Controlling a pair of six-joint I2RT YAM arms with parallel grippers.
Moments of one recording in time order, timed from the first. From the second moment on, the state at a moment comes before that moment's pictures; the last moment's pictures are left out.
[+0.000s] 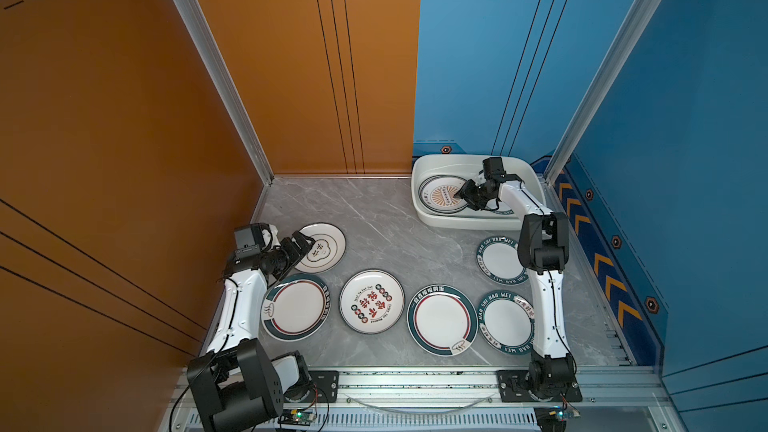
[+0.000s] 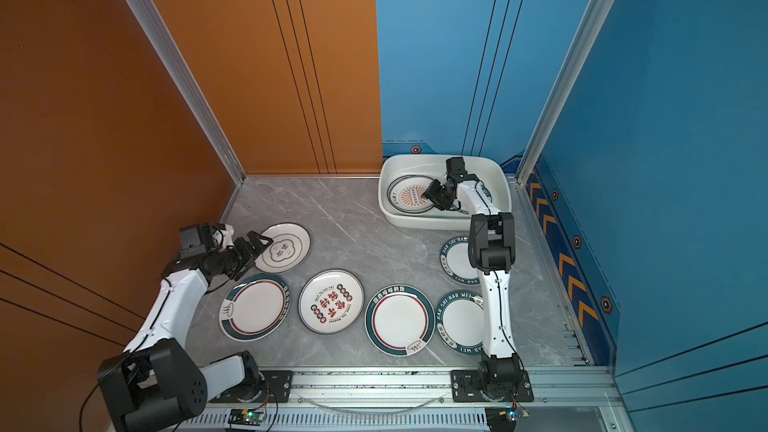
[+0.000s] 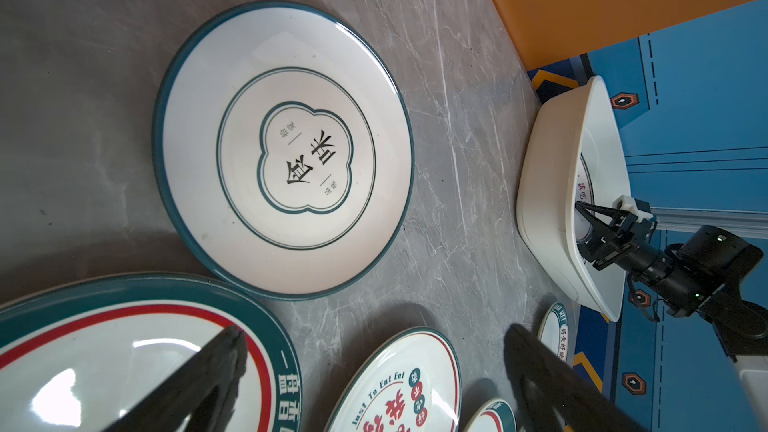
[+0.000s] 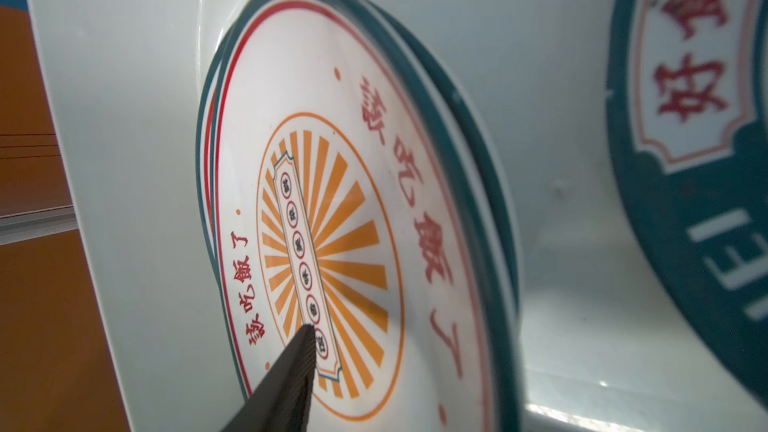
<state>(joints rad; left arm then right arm) 0.36 1.18 0.81 -0.55 0.53 -0.49 0.08 2.46 2.14 -0.68 -0.43 0.64</state>
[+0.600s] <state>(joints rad) 0.41 1.15 0.81 -0.61 0.55 -0.44 0.10 2.46 2.24 -0.88 -0.27 0.52</state>
